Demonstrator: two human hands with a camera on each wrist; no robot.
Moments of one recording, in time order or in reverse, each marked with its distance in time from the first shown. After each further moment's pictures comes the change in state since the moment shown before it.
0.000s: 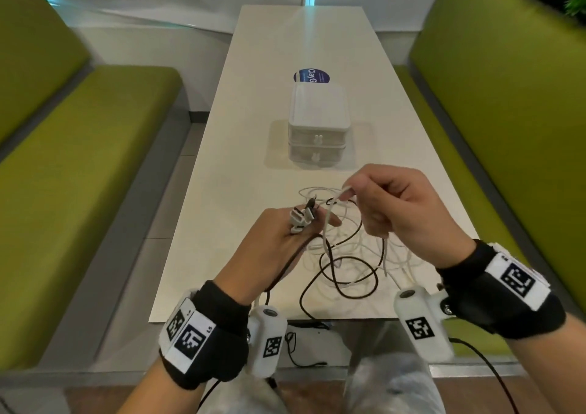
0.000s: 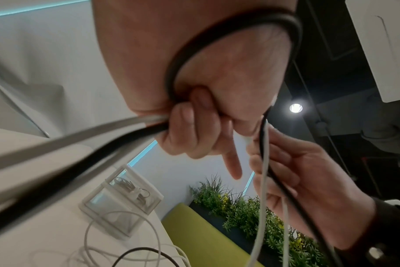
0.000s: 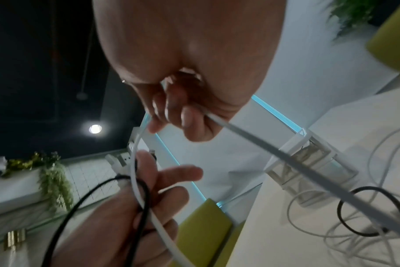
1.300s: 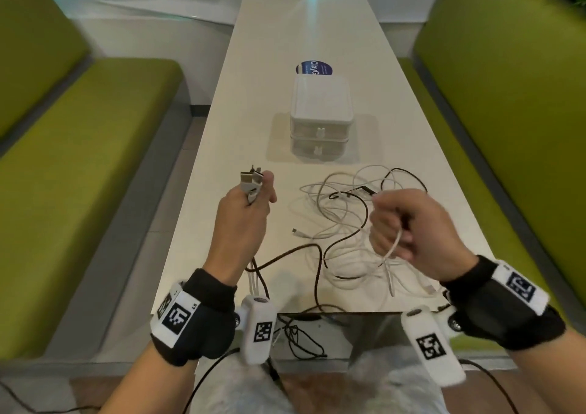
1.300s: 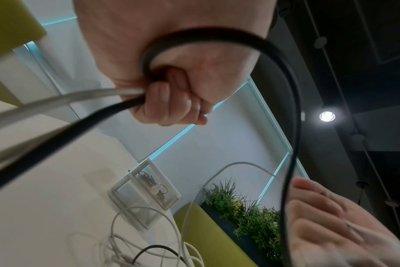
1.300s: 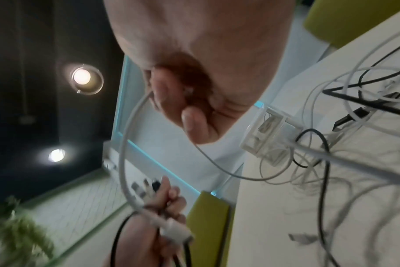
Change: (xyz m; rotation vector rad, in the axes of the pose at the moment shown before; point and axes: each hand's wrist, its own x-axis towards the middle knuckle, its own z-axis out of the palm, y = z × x) left_hand 0.004 -0.020 -0.017 -0.026 0.470 -0.249; right_hand -0.019 0.022 -0.006 0.340 0.102 0.362
